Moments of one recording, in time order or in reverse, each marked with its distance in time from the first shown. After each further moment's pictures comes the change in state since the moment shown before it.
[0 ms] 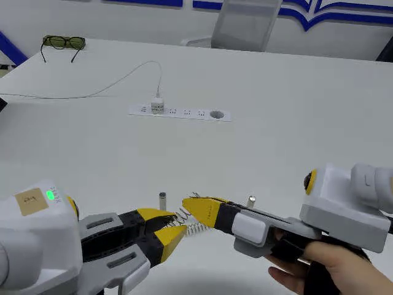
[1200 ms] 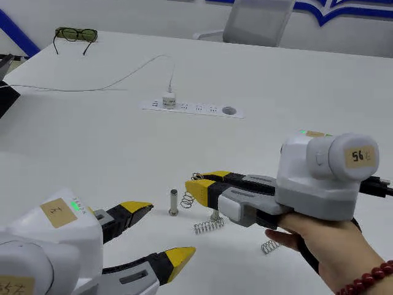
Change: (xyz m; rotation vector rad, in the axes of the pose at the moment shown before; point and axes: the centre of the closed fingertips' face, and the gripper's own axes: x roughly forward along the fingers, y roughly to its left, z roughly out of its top) left arm -0.009 0.028 -0.034 0.036 0.112 0.157; right arm 0.040 -0.040 0.011 -0.448 0.156 -0.190
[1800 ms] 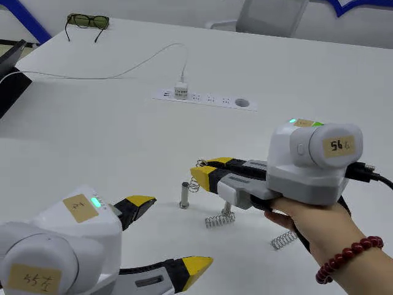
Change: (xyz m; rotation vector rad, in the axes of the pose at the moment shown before) left arm 0.006 -0.002 -0.014 -0.006 0.048 0.001; right arm 0.029 -0.024 -0.006 -0.067 0.034 -0.046
